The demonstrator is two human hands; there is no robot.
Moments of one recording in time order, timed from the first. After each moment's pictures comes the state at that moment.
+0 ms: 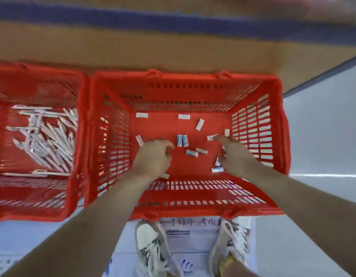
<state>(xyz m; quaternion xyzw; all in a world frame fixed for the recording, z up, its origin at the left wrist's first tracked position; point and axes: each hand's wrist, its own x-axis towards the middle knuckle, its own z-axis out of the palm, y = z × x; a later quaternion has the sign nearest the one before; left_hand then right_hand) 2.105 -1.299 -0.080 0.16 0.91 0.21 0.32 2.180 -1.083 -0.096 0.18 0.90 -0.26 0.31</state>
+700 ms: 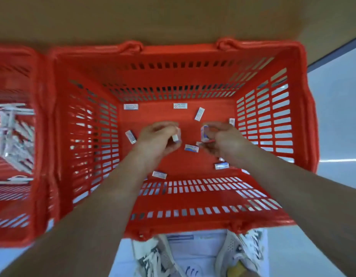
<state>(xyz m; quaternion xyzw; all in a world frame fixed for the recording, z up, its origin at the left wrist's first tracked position) 2.091 -1.262 -0.109 -0.26 0.65 0.59 0.40 2.148 -1.105 -0.120 0.45 0.58 -0.65 0.22</state>
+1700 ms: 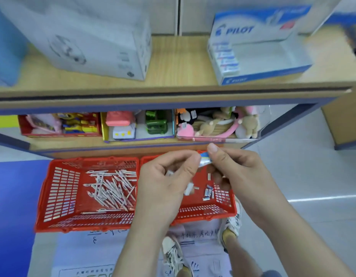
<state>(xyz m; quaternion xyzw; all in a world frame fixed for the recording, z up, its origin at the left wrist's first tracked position) 2.094 -1.291 0.472 -0.03 0.70 0.68 0.22 2.138 -1.159 0.475 0.27 0.68 -0.68 0.05</state>
